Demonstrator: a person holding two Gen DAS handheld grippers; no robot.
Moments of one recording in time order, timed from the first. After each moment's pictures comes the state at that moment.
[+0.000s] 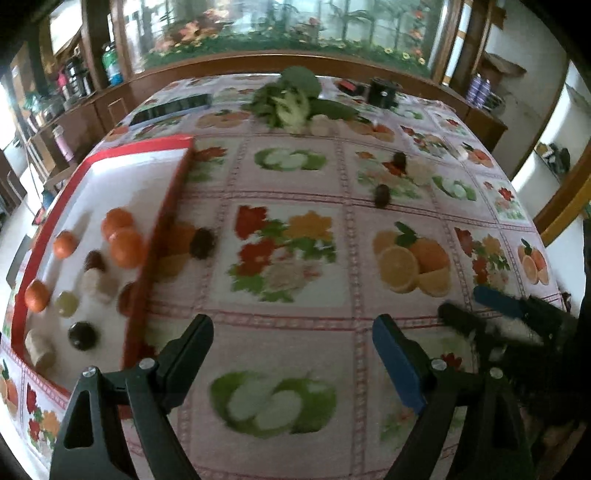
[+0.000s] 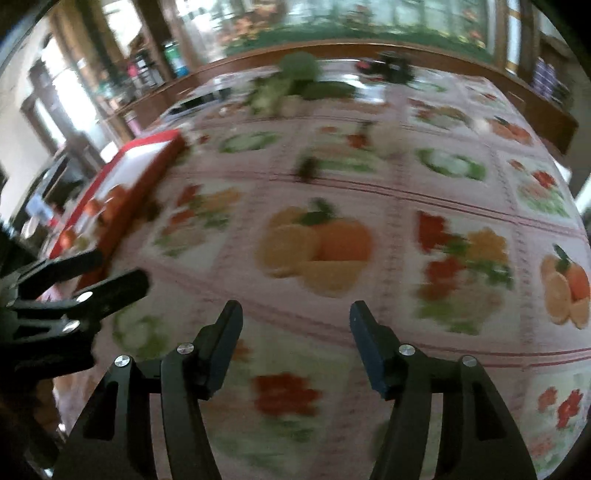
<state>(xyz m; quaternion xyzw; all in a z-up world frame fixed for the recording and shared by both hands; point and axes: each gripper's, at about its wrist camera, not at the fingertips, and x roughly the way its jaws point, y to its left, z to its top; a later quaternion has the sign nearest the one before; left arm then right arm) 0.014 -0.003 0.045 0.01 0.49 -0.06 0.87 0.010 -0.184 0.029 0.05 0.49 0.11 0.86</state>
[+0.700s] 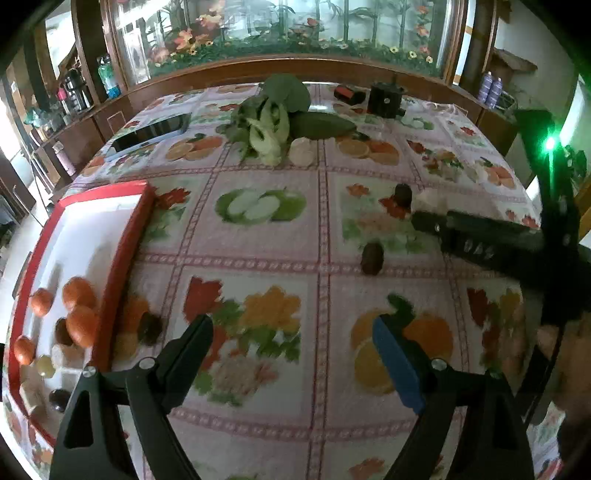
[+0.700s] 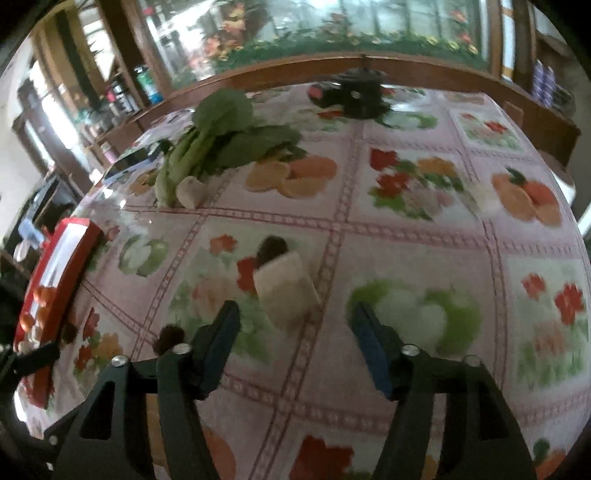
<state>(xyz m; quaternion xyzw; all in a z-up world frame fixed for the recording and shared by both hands) 0.082 -0.048 0.041 0.02 0.49 -0.03 0.87 0.157 -0.215 0.019 0.02 0.47 0.13 0.87</state>
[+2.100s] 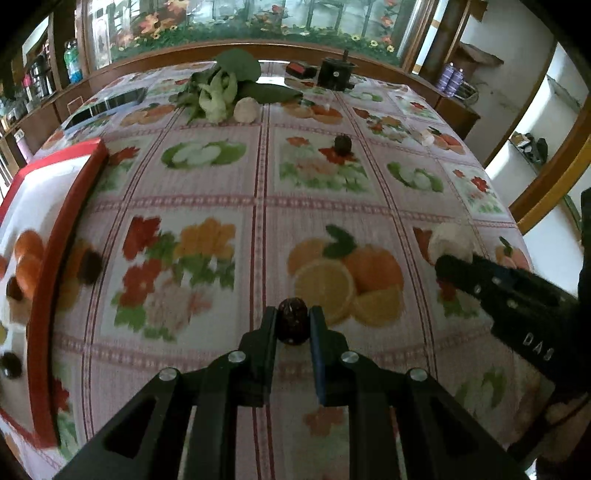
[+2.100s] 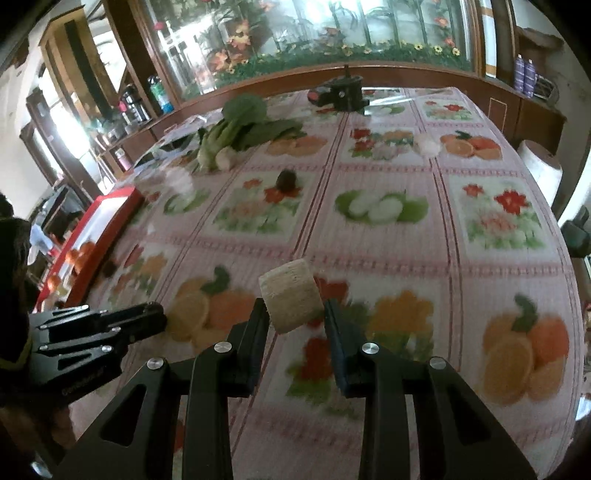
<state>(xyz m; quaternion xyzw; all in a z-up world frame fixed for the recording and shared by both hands) 0.036 -0.054 0.022 -0.01 0.51 -0.12 0.85 0.030 -0.233 0.034 0.06 0.45 0.12 0.88</state>
